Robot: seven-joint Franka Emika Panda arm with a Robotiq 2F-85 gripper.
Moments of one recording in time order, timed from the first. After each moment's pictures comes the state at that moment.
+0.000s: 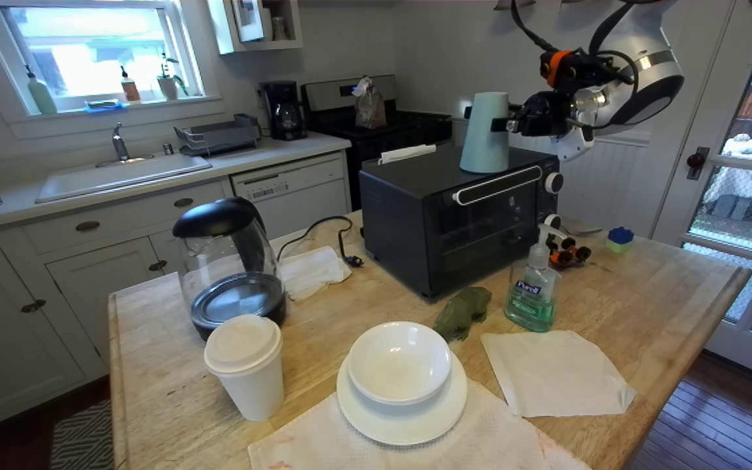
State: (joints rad) arm -0.35 0.62 -0.21 -1.69 1.61 1.36 0.75
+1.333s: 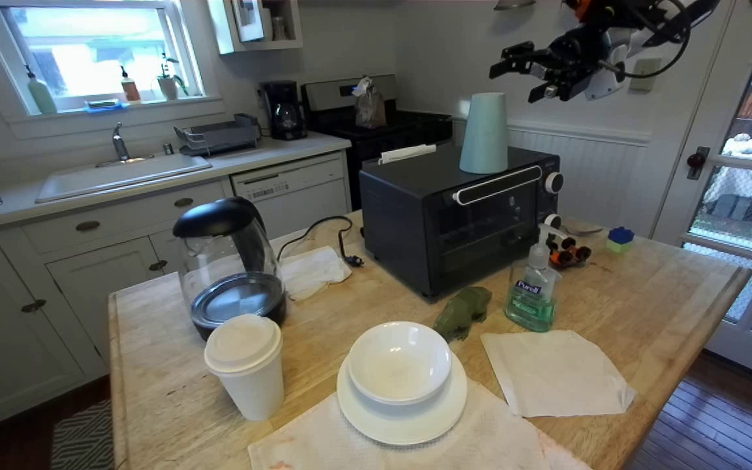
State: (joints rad) arm -0.34 0.47 -0.27 -1.60 1.28 1.37 0.62
